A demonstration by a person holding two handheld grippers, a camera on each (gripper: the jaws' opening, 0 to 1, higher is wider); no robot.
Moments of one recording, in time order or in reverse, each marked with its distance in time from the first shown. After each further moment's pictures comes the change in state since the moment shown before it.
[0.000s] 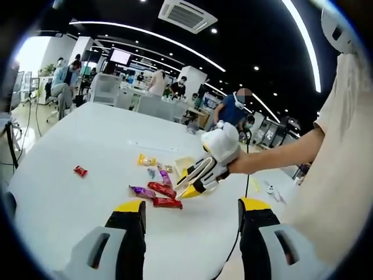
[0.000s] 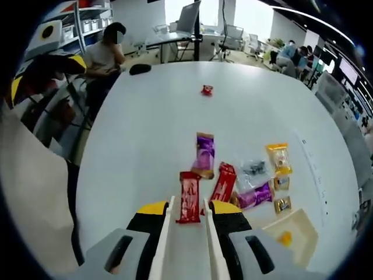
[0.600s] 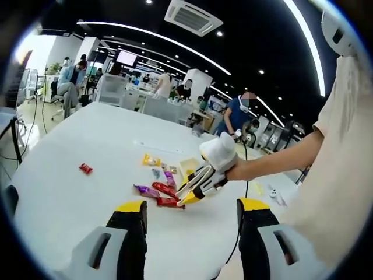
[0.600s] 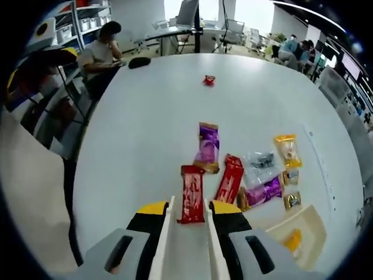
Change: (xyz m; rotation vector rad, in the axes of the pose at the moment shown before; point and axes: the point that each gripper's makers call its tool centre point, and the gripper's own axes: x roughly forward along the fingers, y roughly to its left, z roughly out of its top) left arm -0.006 0.005 -0.001 -0.026 -0.024 0.035; right arm 0.018 0.001 -0.013 0.026 0.032 0.021
